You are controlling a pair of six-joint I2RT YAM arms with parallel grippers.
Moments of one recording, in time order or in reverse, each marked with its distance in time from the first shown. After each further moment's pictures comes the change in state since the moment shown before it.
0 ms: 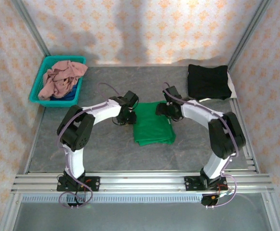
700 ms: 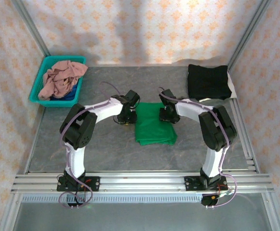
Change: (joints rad) left arm 0.000 0.040 0.057 -0.049 -0.016 0.018; right arm 0.019 0.119 0.040 -0.068 0.018 -0.017
